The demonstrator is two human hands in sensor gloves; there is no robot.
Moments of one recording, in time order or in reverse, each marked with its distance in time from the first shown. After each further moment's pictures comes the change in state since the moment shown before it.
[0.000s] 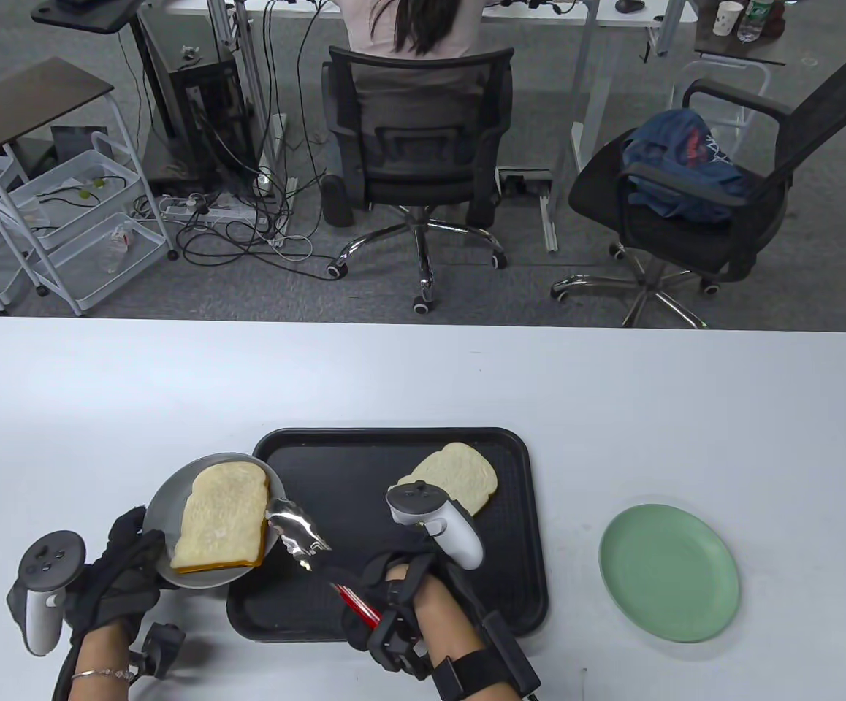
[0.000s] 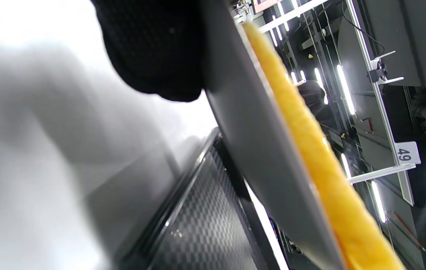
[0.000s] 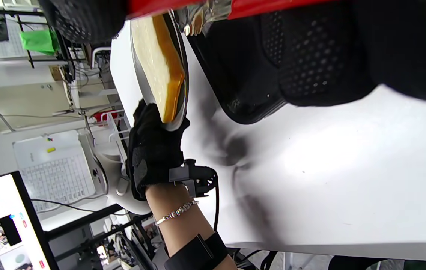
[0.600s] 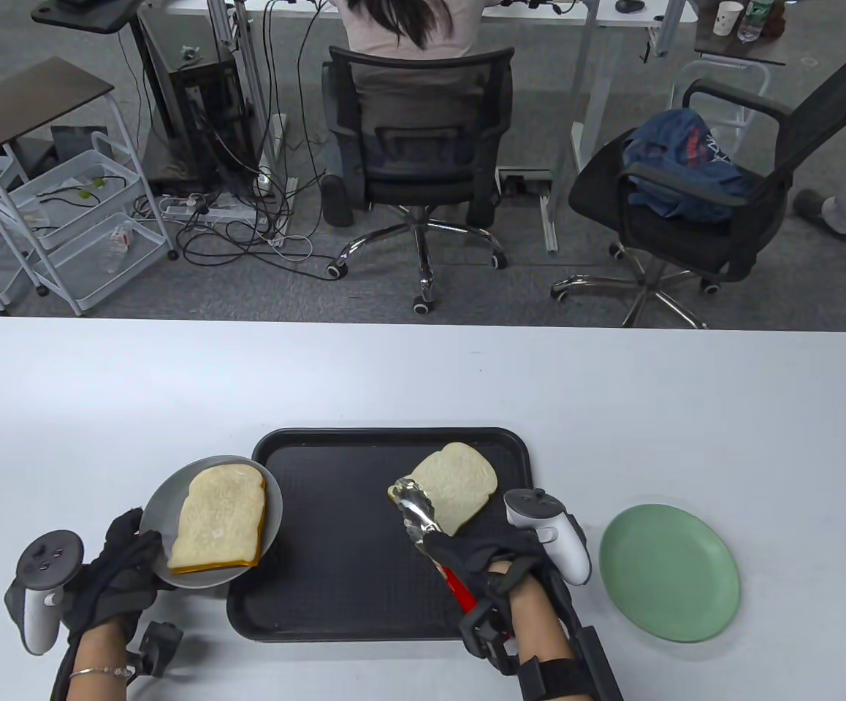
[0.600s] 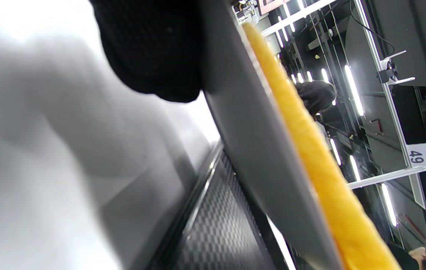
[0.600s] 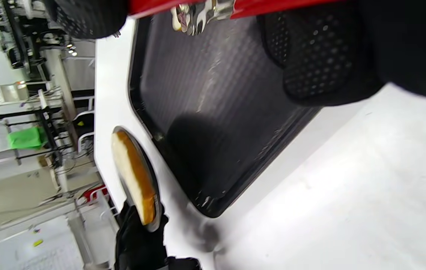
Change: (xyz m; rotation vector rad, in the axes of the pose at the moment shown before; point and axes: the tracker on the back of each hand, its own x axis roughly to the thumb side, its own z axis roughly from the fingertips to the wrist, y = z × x) left_hand 0.000 0.003 0.001 0.009 0.026 -0.014; right_hand -0.069 -0.079 0.058 -0.240 0.133 -0.173
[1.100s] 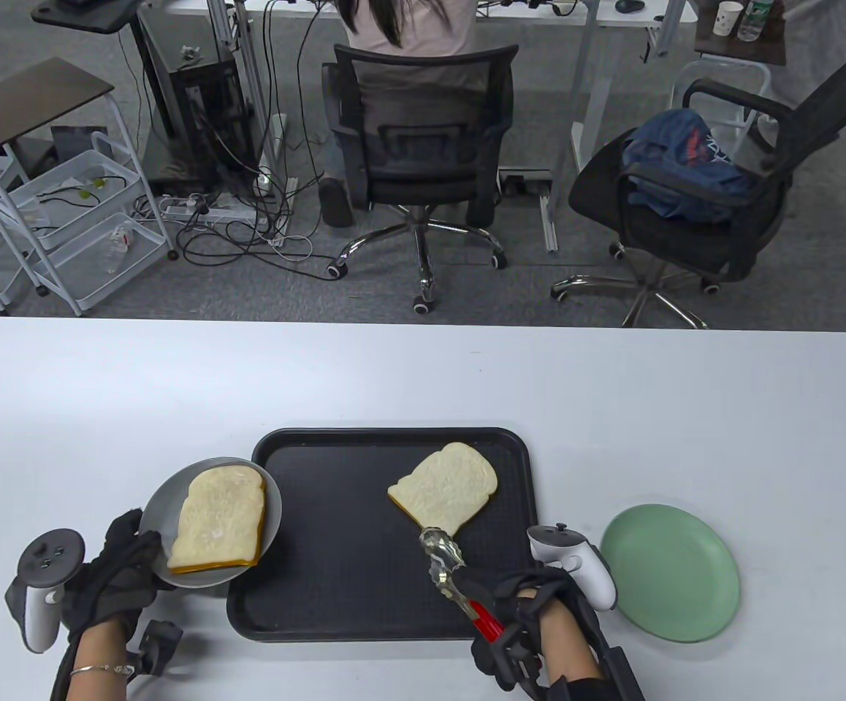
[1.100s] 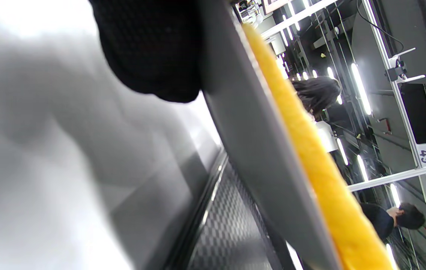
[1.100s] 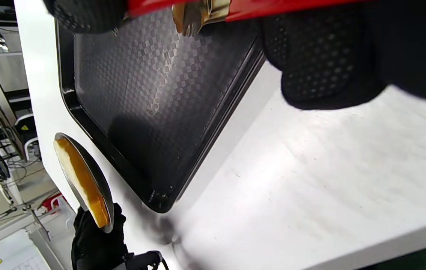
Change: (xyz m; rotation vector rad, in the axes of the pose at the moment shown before) left_hand -0.001 0.001 -0.001 0.003 0.018 -0.012; right_hand -0.044 -0.010 -0.003 0.052 0.140 -0.055
